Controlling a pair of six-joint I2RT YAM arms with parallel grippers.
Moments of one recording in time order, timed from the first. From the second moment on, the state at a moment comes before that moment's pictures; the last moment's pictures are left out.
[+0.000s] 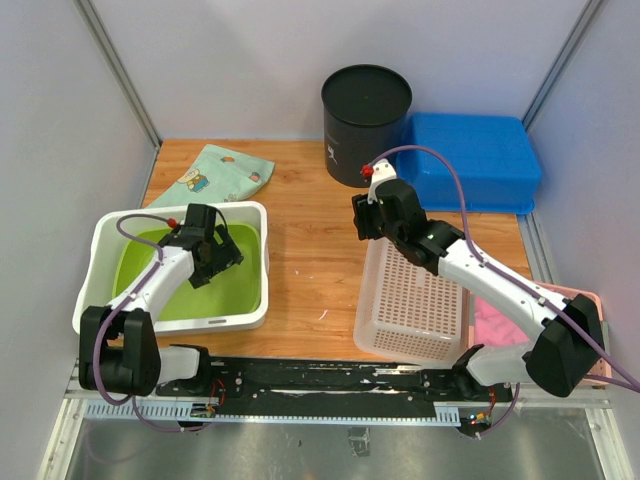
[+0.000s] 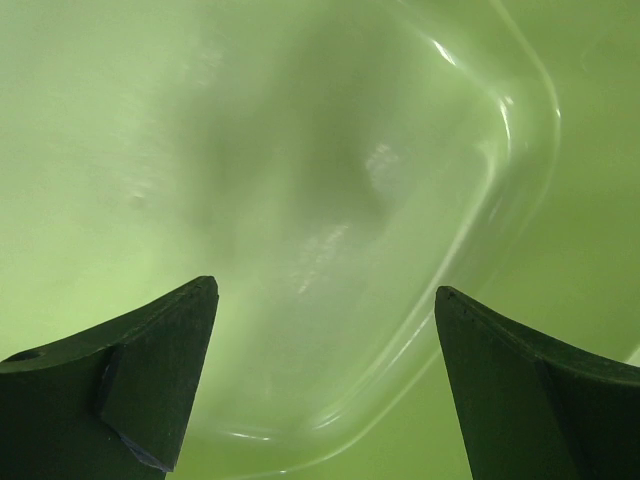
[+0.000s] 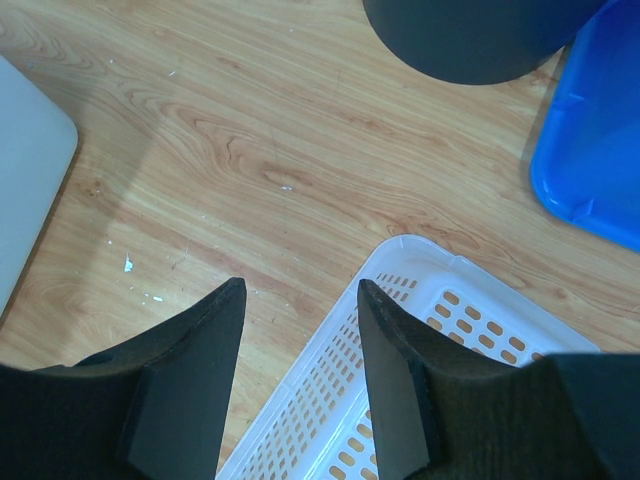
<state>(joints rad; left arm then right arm) -0.08 1.26 0.78 -0.63 -0.18 -0.69 0.70 1.32 1.09 -0.29 0.23 0.15</state>
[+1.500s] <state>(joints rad) -0.23 1.38 1.04 -0.50 -0.20 -0.90 0.70 1.31 1.09 -0.30 0.22 0.16</state>
